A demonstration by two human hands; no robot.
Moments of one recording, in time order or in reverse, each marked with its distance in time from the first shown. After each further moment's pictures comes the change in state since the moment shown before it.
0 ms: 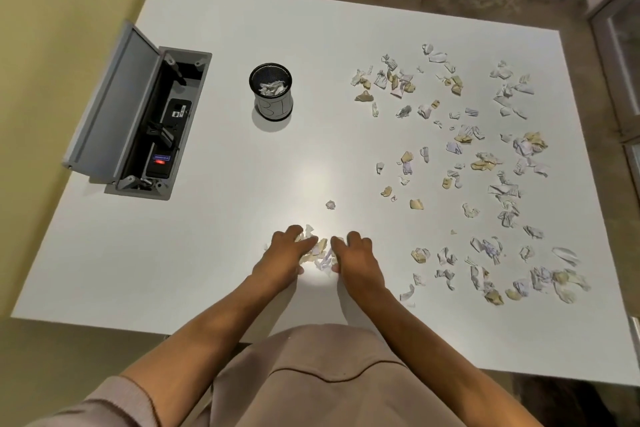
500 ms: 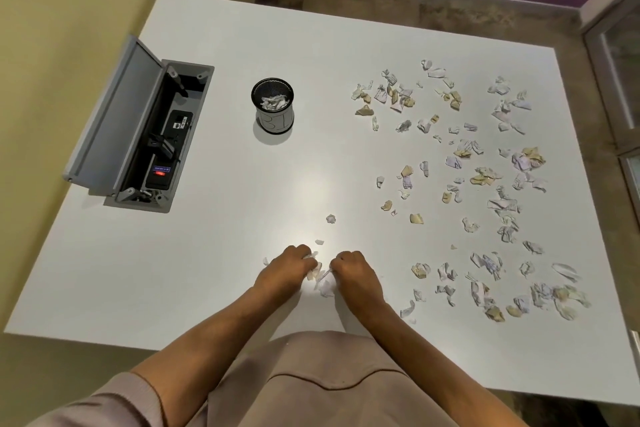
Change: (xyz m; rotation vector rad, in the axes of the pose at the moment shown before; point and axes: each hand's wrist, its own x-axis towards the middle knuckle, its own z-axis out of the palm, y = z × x) left_hand 0.014 -0.012 0.014 0.148 0.119 0.207; right_hand 0.014 0.003 -0.001 0.019 -0.049 -0.083
